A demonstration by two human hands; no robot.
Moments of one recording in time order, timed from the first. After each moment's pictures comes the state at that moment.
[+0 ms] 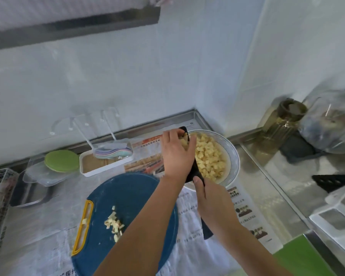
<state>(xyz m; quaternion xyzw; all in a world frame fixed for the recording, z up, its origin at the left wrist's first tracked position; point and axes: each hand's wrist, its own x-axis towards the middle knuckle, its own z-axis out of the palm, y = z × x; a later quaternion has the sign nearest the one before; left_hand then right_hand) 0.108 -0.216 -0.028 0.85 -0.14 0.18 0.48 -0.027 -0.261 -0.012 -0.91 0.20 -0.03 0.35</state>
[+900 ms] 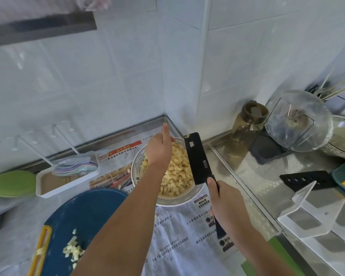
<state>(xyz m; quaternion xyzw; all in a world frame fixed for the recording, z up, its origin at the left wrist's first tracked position) 0.144 -0.300 -0.031 0.86 -0.06 -0.02 0.51 -0.044 -0.376 -0.033 -0.88 0.32 -0.04 0.36</state>
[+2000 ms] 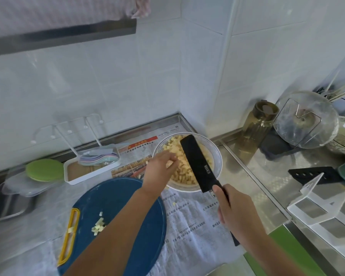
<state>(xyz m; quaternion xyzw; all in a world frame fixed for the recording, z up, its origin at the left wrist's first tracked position) 0.099 -0.181 -0.050 0.87 -0.28 0.01 0.40 -0.085 -0.316 -0.011 -0.89 0.25 -0.06 0.38</state>
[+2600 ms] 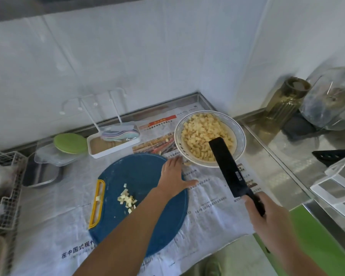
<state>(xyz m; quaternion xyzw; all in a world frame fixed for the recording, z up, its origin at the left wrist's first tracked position) 0.071 -0.126 -0.129 0.92 -0.28 -0.17 0.21 -0.148 -0.280 -0.036 -0.89 0.26 -0.07 0.37</state>
